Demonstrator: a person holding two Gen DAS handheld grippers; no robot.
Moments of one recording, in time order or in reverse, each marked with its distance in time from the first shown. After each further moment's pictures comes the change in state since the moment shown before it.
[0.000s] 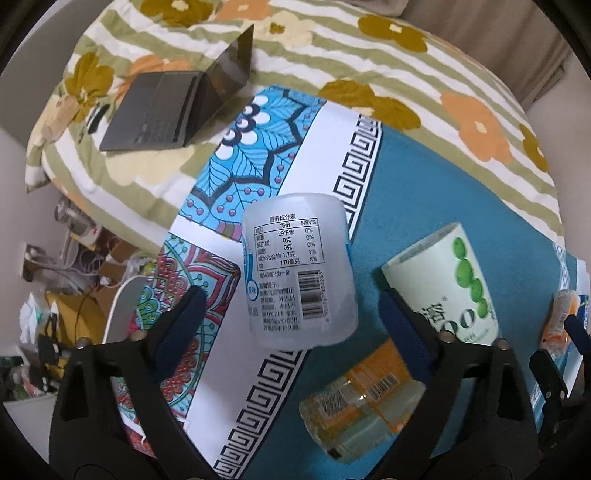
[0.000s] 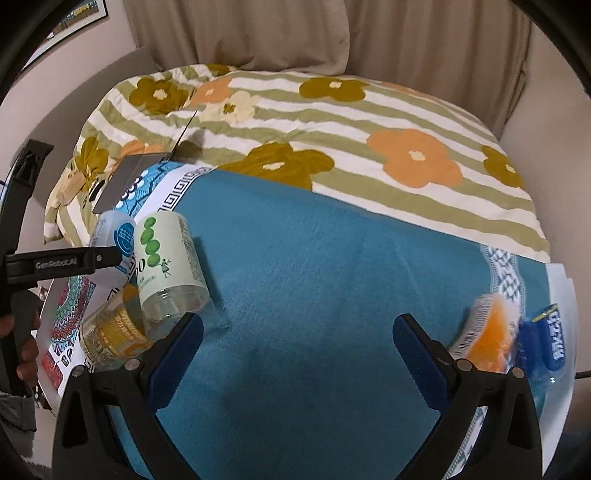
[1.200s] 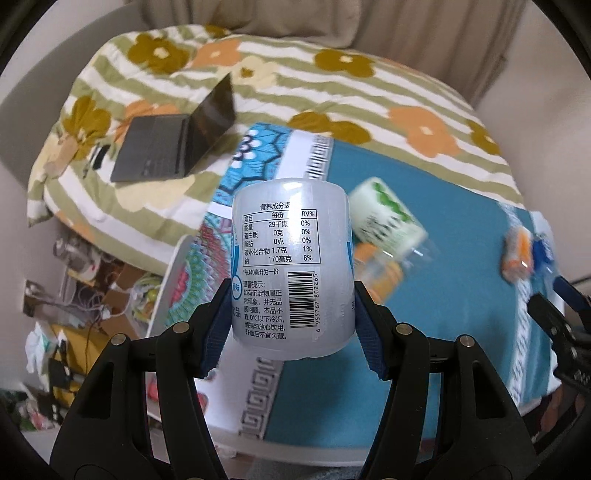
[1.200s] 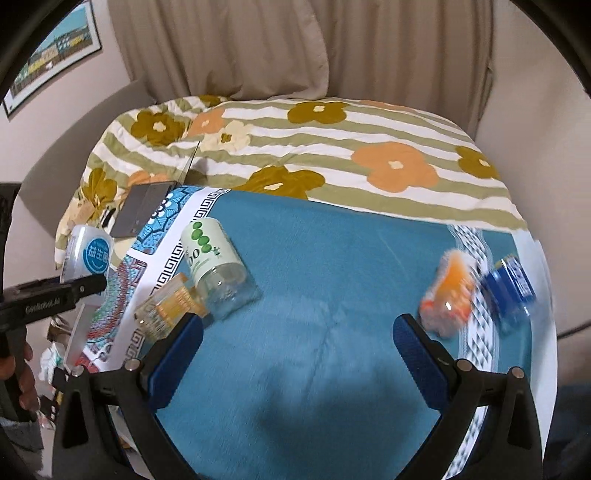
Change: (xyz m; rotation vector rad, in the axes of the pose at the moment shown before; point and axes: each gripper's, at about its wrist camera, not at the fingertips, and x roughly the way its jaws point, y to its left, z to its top) left arm -0.117 0.020 -0.084 0.148 -0.166 -0.108; right arm -0.090 0.015 -0.045 0.109 -0.106 -0.022
